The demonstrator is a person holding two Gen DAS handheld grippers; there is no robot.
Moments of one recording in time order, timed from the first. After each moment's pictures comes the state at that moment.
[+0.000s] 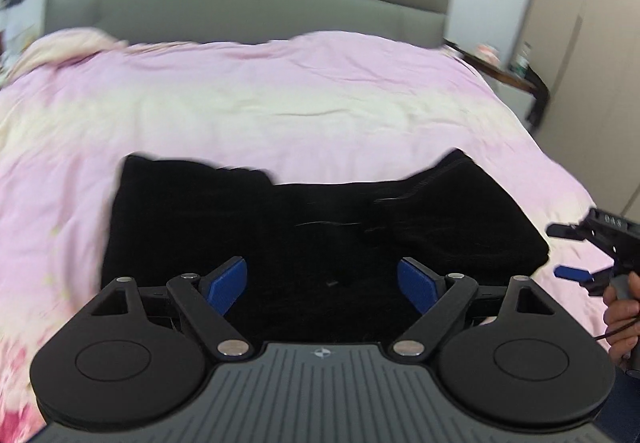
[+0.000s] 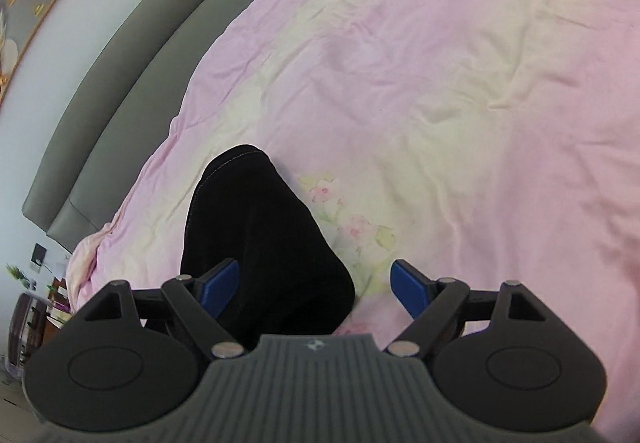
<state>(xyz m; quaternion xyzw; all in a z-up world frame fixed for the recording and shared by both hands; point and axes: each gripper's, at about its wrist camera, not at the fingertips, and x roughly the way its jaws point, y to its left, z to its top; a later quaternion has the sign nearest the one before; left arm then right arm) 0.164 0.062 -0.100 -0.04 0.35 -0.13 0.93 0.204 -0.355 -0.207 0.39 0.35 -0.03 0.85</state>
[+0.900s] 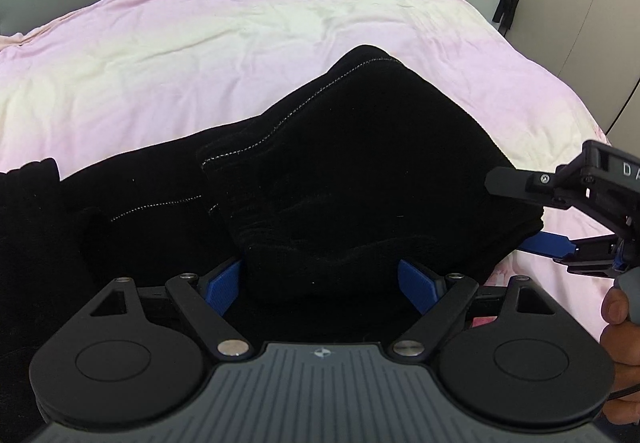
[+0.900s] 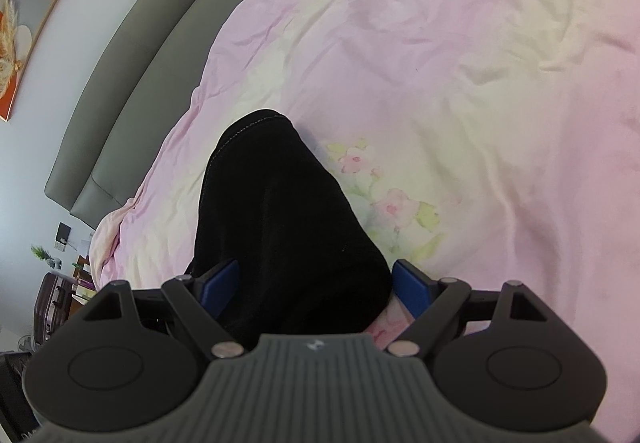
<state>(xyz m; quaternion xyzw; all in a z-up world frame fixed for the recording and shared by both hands) 0.233 -0.078 -0.166 0.03 0.45 -0.18 0.88 0.232 -0.346 -0.229 0.41 0.38 0.02 0.83</state>
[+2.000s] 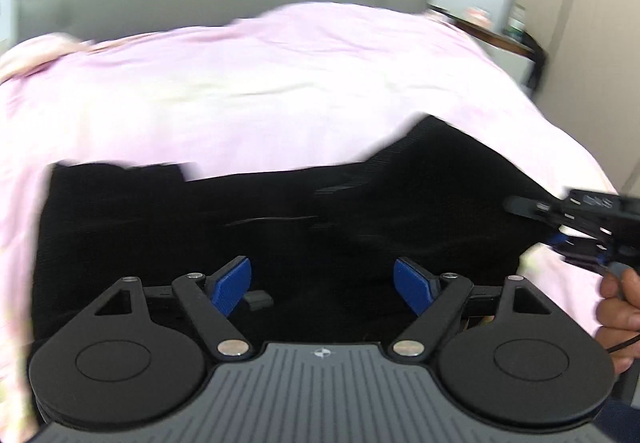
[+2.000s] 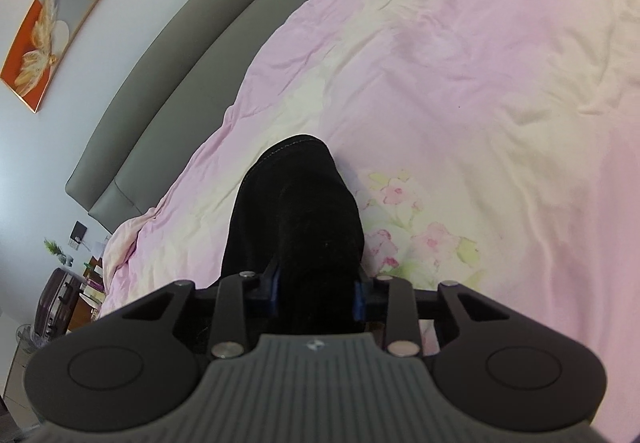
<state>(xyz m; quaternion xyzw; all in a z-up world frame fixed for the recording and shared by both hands) 0.177 0.030 -0.123 -0.02 0.38 -0.11 0.92 0.233 -0.335 -0.221 0.38 0.32 0.05 0.87</state>
